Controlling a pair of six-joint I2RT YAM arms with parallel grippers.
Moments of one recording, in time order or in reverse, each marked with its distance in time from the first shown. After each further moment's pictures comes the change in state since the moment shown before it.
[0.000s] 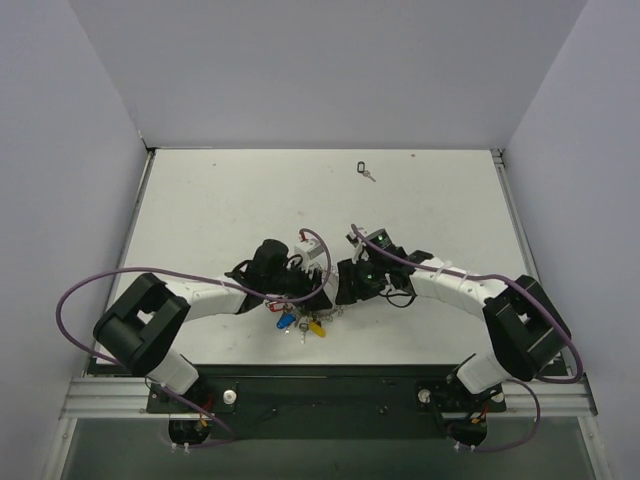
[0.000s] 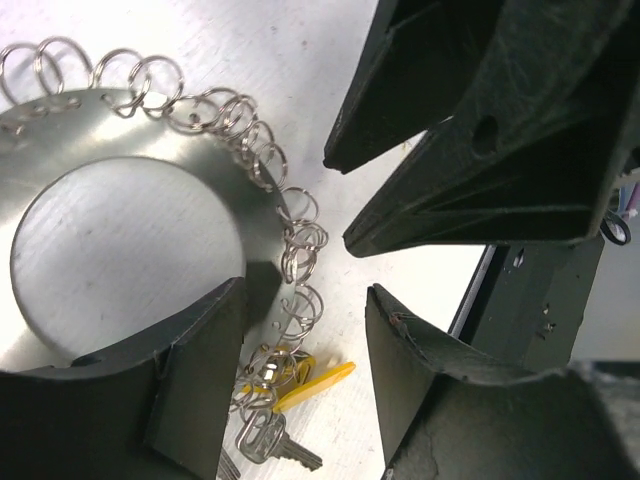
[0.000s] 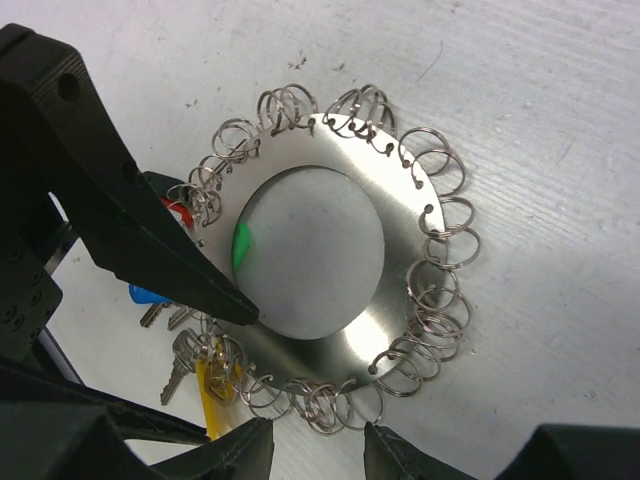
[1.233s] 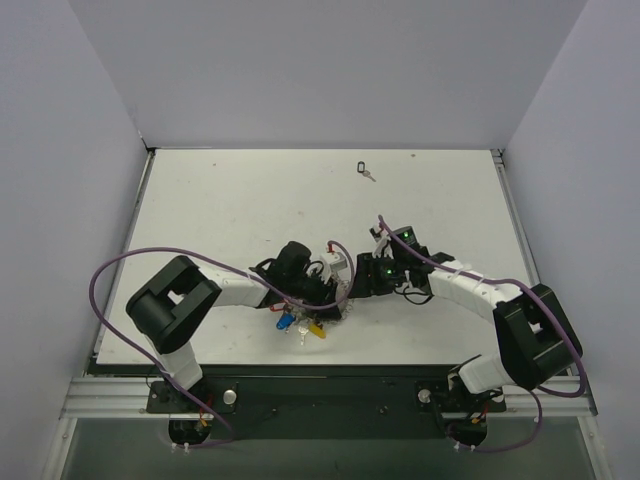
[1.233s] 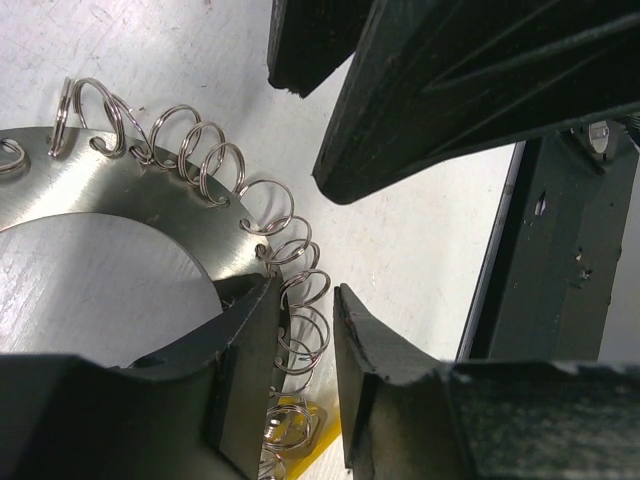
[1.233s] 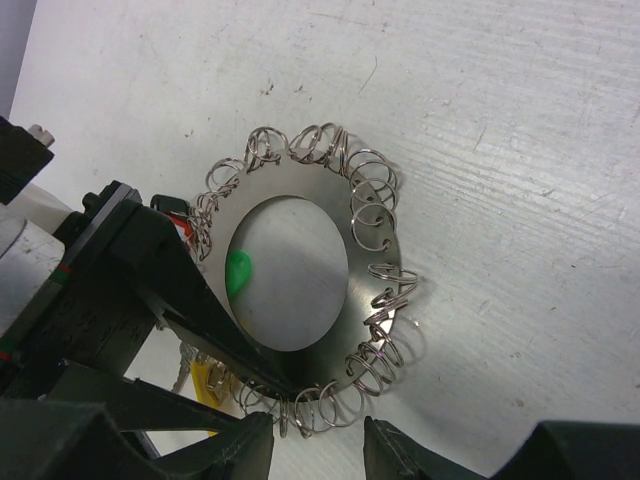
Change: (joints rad) left arm -0.080 0.196 0.123 -0.043 0.106 0.180; right arm -0.164 -0.072 -0.095 0.063 -0.137 0.019
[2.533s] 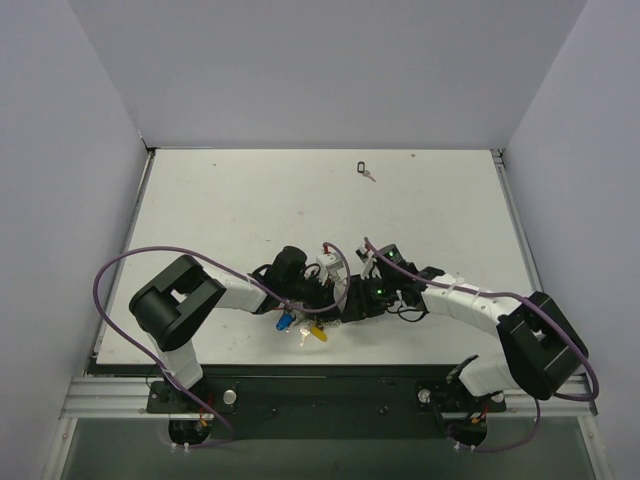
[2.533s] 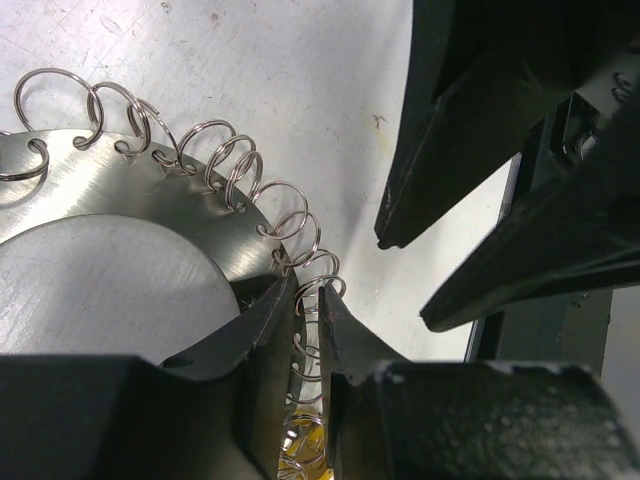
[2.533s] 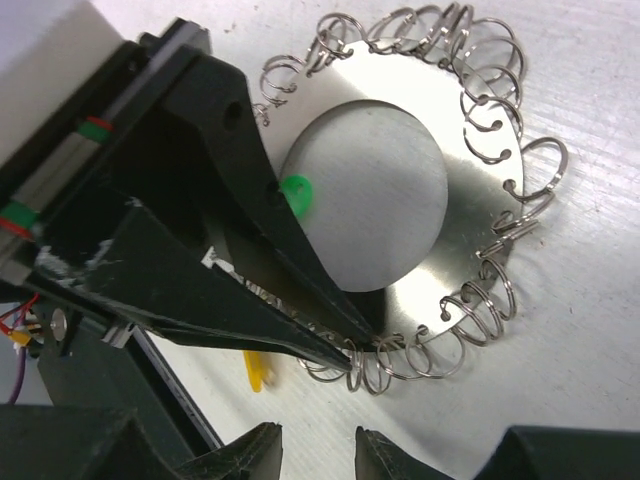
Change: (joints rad) left arm 0.006 0.023 -0.070 0.181 0.001 -0.066; right arm 0.166 -0.062 -0.072 -0.026 0.019 0.069
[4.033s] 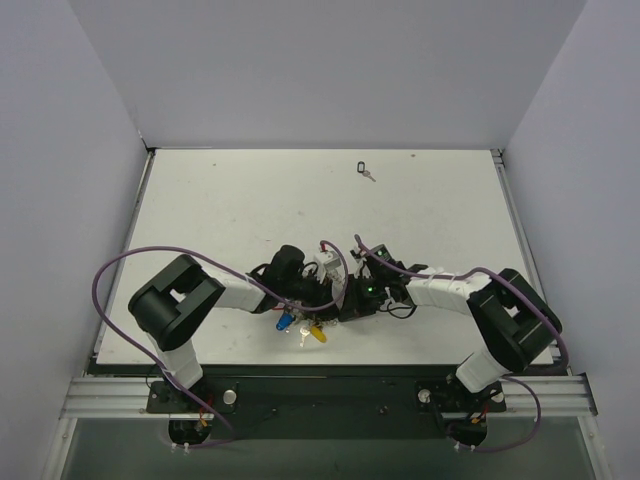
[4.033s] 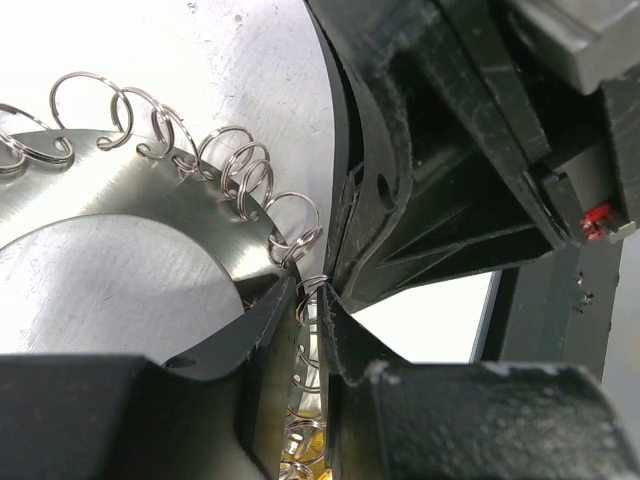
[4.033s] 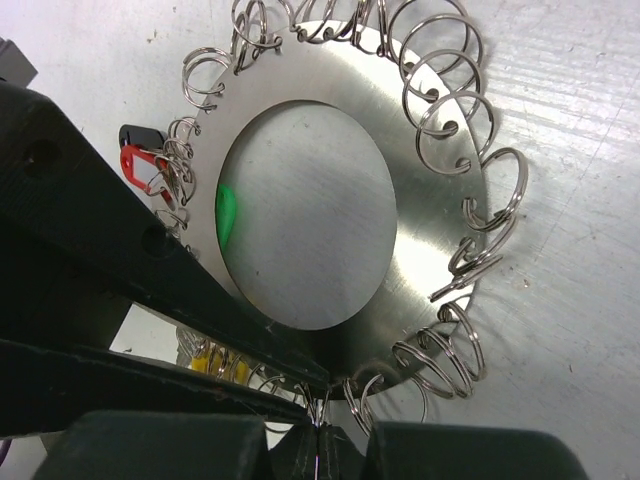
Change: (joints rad) left arm 0.013 0.000 -0.005 0.008 -0.001 -0.015; right arm 0.000 0.188 0.029 0.102 0.013 0.093
